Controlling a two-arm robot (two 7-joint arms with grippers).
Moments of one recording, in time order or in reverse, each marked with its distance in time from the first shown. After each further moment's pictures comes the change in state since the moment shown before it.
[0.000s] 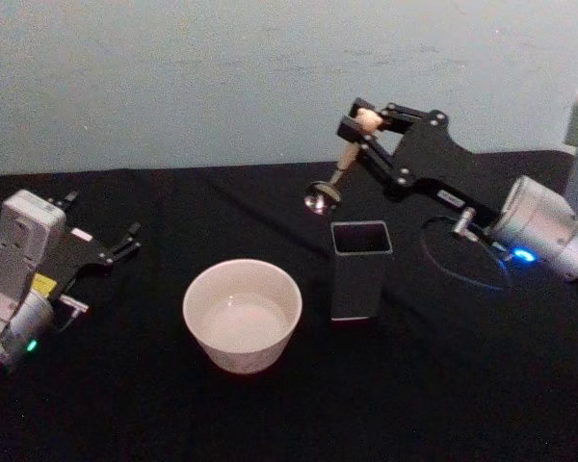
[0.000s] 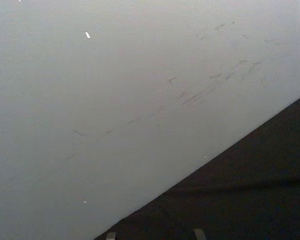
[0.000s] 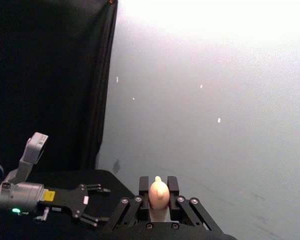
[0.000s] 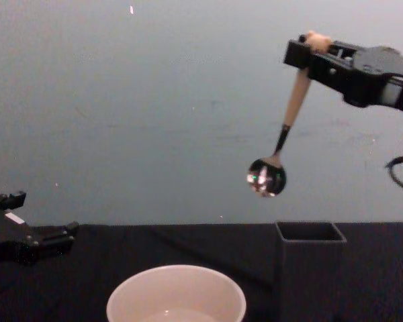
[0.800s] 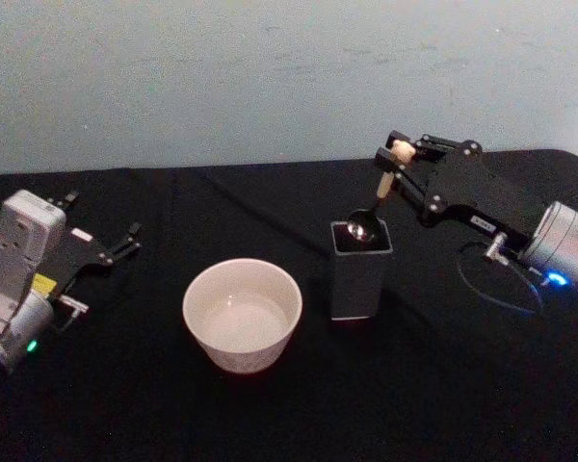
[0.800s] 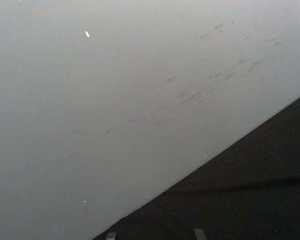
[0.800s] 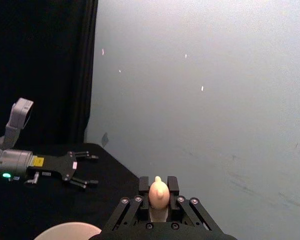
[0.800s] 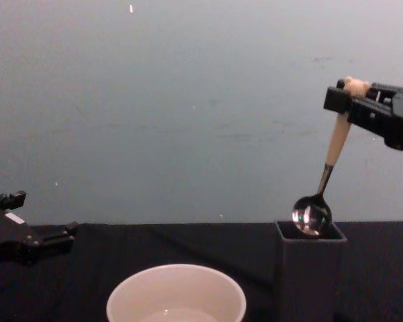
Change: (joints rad) left arm 0.000 0.000 0.000 0.000 0.000 0.000 0.000; right arm -0.066 0.065 0.038 -0.009 -0.026 0.023 -0.029
